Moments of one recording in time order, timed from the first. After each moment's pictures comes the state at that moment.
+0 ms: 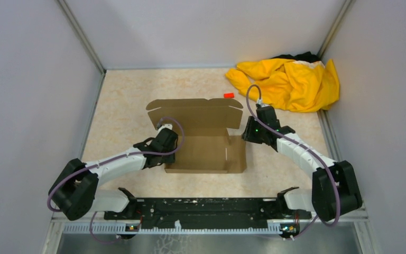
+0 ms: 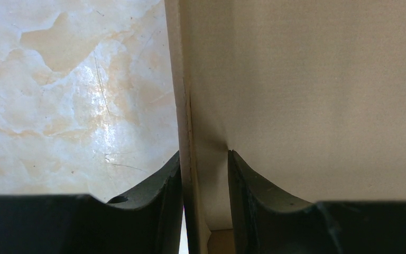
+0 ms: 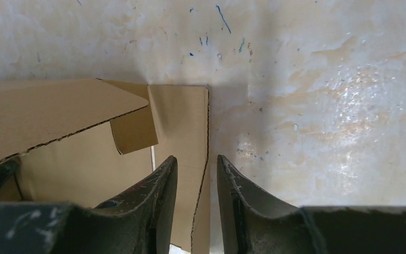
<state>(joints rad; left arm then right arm) -0.71 1.30 0.59 -0.31 -0.31 -0.58 0.33 1.25 0.72 -0.31 -0.07 0.50</state>
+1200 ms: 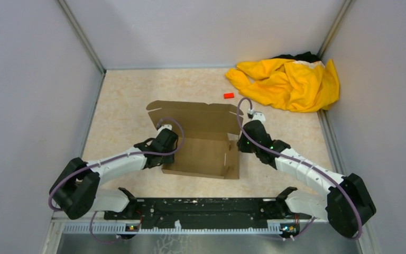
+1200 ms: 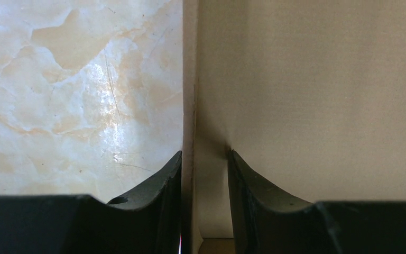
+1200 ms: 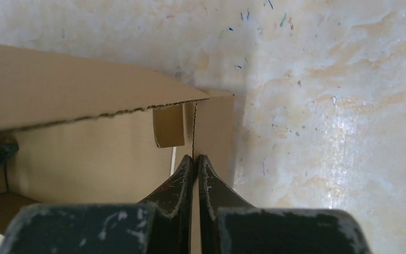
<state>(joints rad) -0.71 1.31 0.58 -0.31 -0.32 -0.58 0.62 1.10 0.62 -0.26 0.17 0.61</state>
